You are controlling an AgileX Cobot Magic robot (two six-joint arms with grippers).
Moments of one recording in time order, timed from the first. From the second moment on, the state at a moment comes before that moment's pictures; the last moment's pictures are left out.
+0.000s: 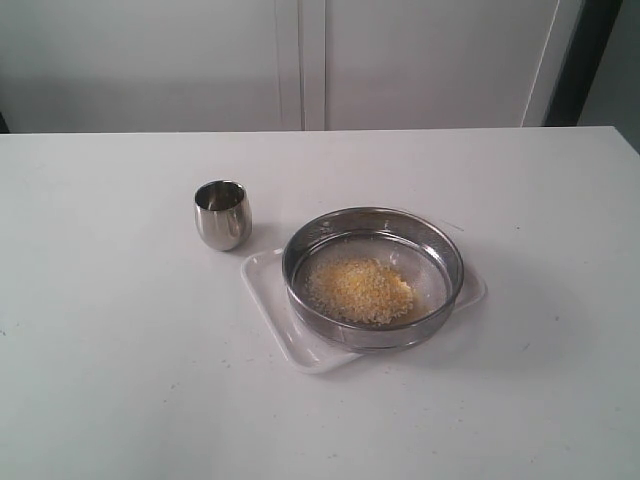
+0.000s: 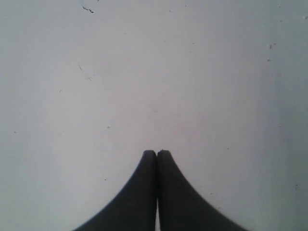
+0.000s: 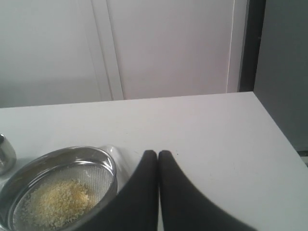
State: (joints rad) left arm 0.00 0.86 -0.71 -0.13 1.09 0.20; right arm 0.08 0.27 -0.46 -0.04 0.46 0.09
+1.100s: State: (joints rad) left arm 0.00 0.86 -0.71 -0.13 1.09 0.20; right arm 0.08 1.17 -0.94 0.17 0.75 -0.04
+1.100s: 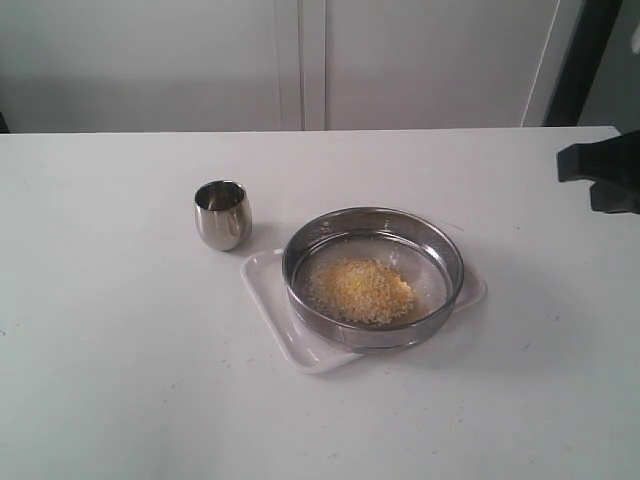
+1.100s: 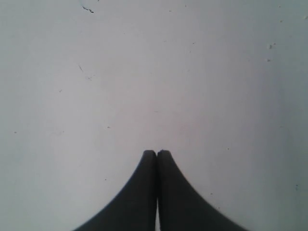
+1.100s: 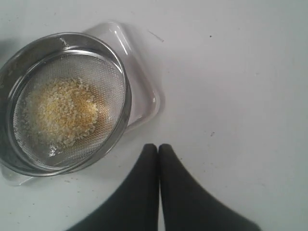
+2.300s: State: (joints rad) left arm 0.00 0.86 -0.71 -0.13 1.09 0.20; right arm 0.19 1.88 -1.24 0.31 0.62 -0.23
